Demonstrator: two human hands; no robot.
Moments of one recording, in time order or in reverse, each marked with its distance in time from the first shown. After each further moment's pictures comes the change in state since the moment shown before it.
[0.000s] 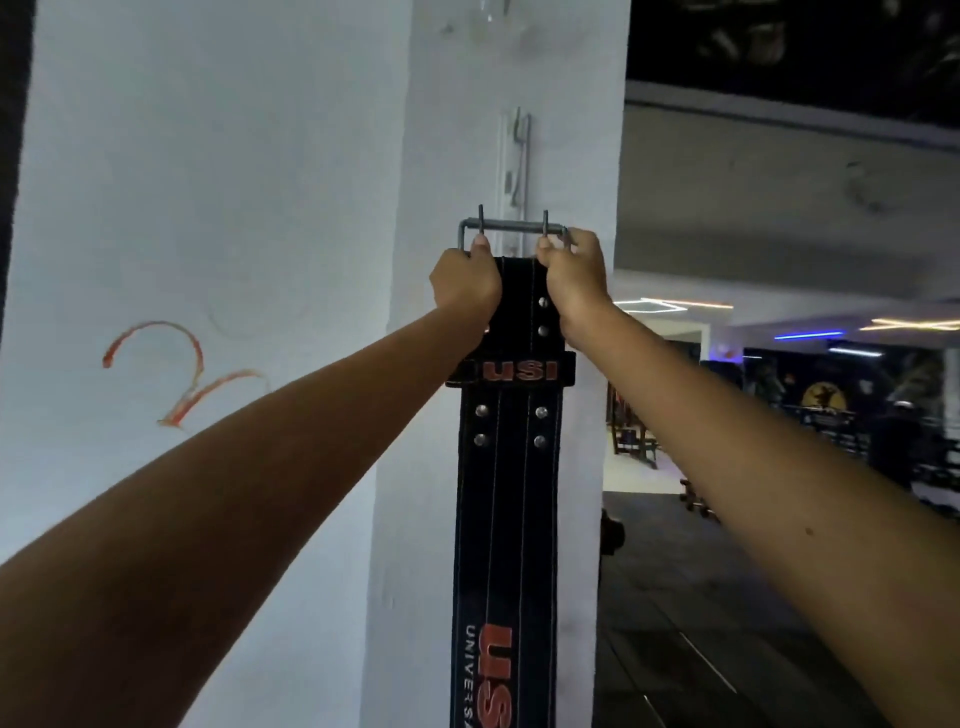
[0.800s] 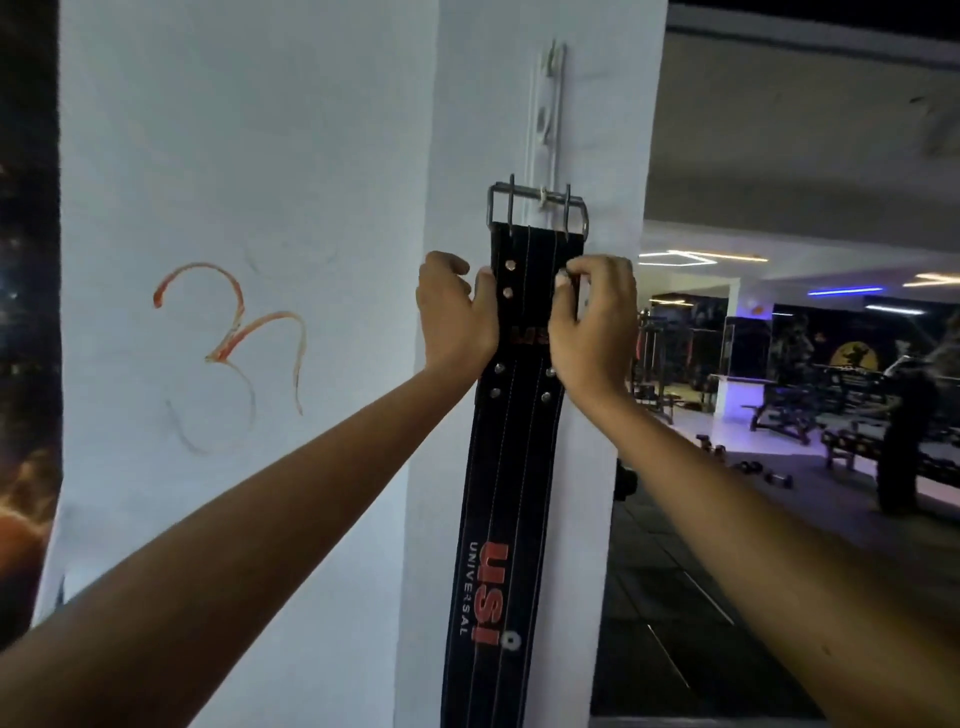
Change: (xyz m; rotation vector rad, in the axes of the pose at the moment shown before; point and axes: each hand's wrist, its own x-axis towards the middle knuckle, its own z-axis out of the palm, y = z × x) left_hand -0.075 -0.064 -0.051 0.114 0.154 0.278; right_hand -0.103 0.065 -0.008 -0.453 0.272 -0.592
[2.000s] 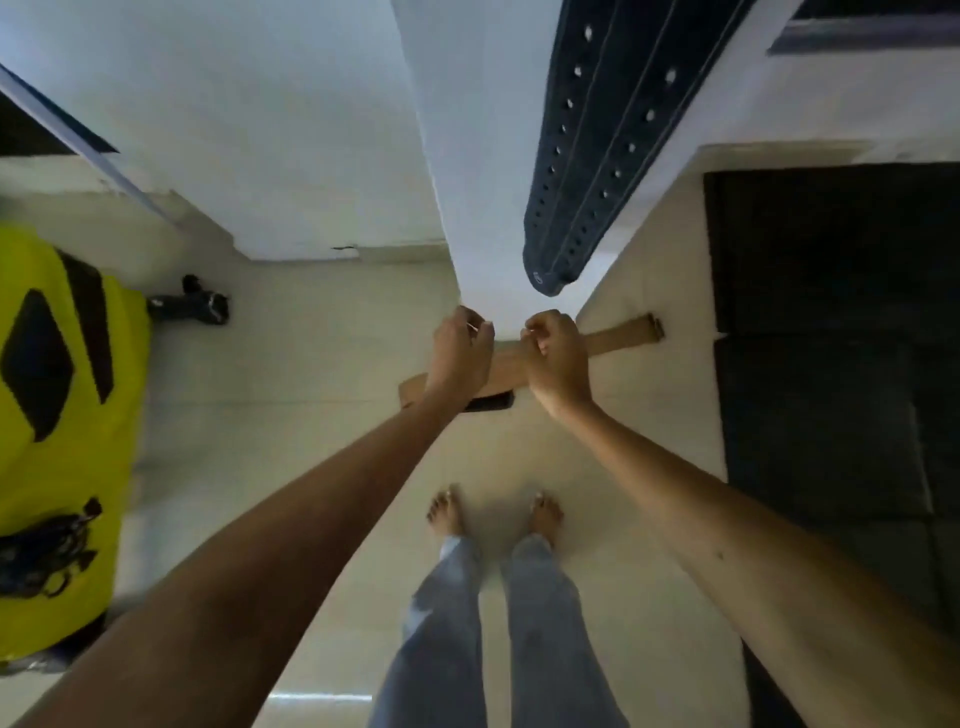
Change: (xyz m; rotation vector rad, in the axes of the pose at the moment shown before) left_hand -0.635 -0.368 -0.173 0.635 -0.808 -1.193; right_hand -0.746 0.078 -0.154 -0.131 -1.139 1.245
